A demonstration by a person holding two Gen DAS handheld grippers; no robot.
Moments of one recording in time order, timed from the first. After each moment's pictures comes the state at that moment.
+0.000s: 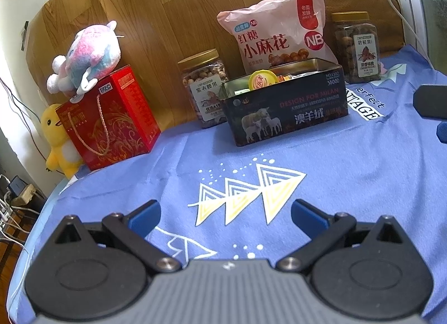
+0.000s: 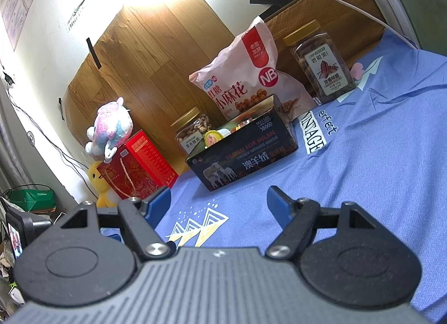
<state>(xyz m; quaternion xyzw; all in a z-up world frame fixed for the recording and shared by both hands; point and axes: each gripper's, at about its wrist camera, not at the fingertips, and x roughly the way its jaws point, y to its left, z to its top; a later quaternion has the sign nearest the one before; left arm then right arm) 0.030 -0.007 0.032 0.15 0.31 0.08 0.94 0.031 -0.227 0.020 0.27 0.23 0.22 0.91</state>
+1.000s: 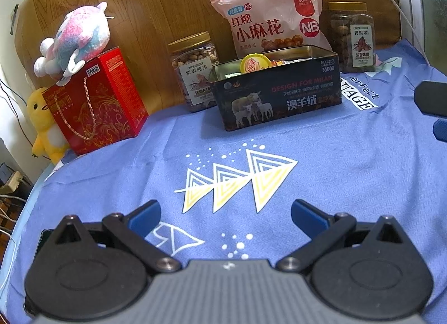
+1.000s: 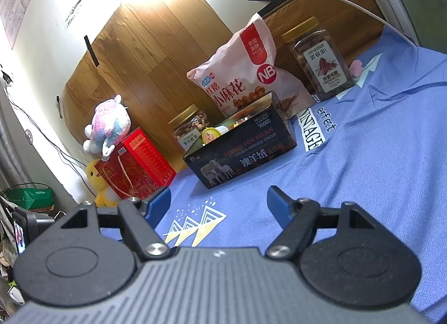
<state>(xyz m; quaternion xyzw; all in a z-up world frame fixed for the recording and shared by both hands) 0.035 -0.004 0.025 0.12 0.35 0.06 0.93 0.031 -0.226 0.018 0.27 0.23 0.22 0.91</state>
